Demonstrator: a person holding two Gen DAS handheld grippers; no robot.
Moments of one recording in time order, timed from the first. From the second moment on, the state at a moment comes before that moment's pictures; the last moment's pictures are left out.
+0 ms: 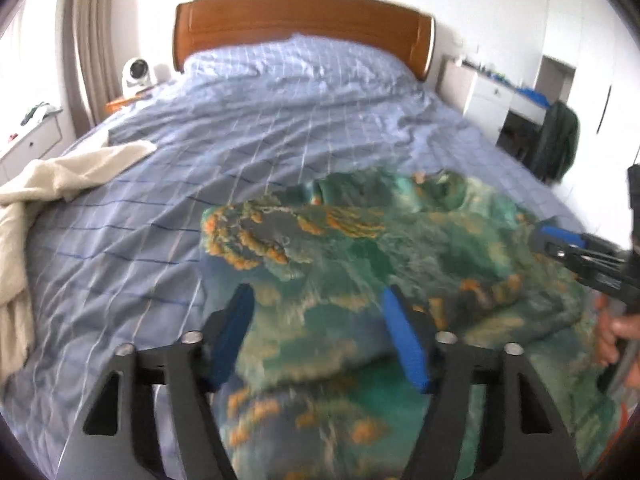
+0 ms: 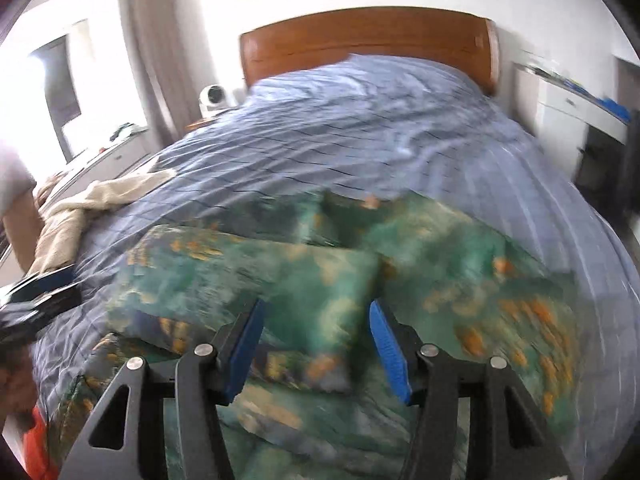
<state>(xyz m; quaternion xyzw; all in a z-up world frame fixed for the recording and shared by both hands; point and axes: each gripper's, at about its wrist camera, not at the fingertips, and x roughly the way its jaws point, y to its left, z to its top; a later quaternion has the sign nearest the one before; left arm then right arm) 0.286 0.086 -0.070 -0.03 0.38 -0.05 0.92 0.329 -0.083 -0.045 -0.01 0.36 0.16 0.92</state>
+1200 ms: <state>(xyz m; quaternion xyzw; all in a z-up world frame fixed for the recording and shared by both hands) 0.411 0.114 -0.166 -0.10 0.47 0.00 0.88 0.347 -0.073 -0.147 0.00 0.45 0.17 0.88</state>
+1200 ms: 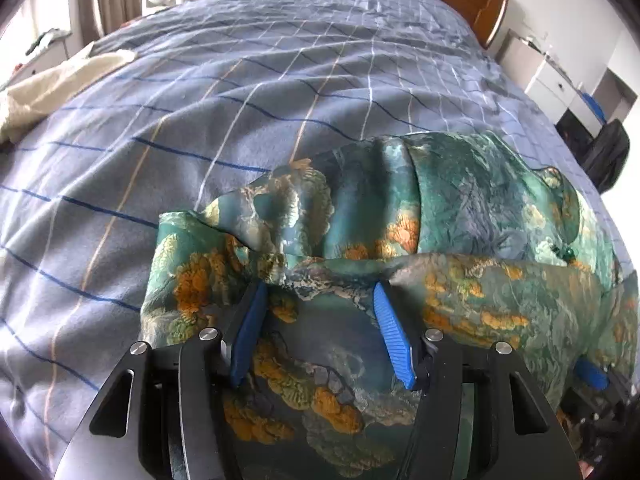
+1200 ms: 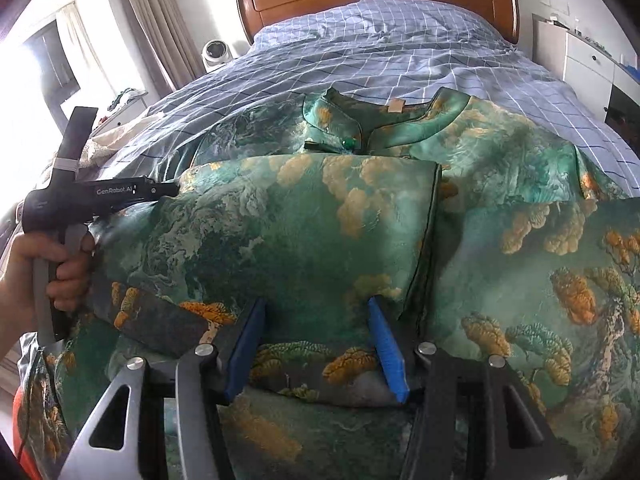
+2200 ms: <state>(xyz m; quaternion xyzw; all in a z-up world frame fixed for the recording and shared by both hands) 0.115 0.057 -0.142 0.09 0.46 -0.12 0.87 0.143 -0.179 -0.113 -0.06 0.48 0.14 0.86</state>
